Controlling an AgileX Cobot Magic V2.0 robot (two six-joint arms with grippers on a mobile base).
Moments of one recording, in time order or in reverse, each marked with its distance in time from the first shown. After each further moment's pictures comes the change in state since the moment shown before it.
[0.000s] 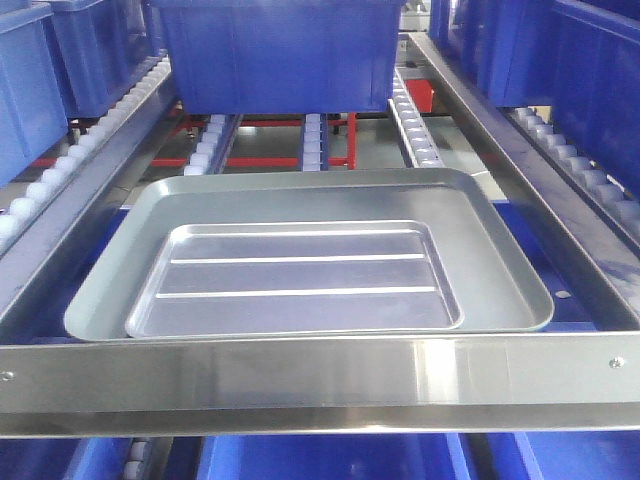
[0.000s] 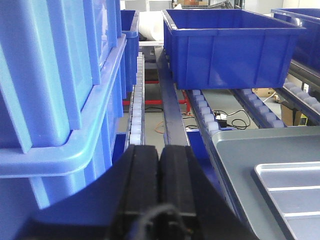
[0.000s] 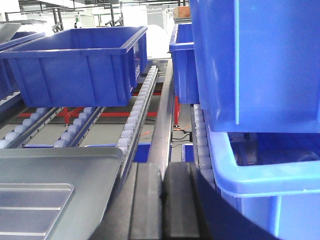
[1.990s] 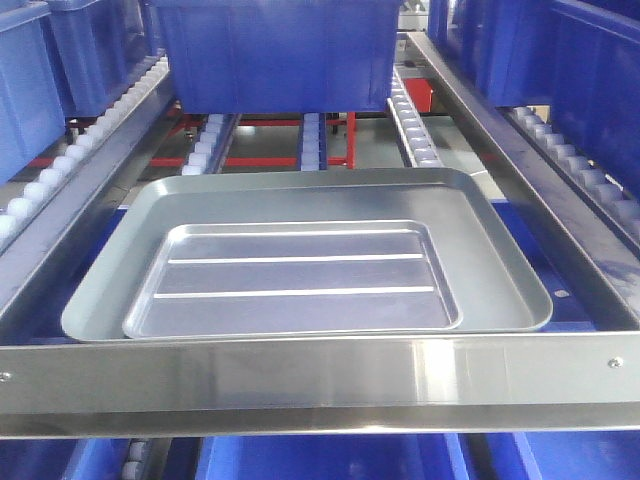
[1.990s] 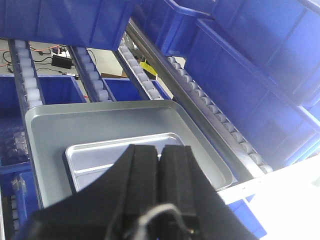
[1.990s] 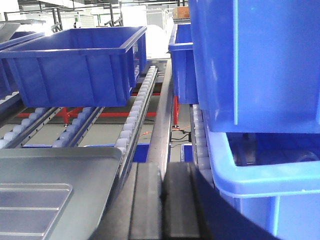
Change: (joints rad) left arm -0.593 0.374 -0.373 0.367 0.182 -0.687; right arm 0.000 0.000 0.000 0.000 -0.002 -0.002
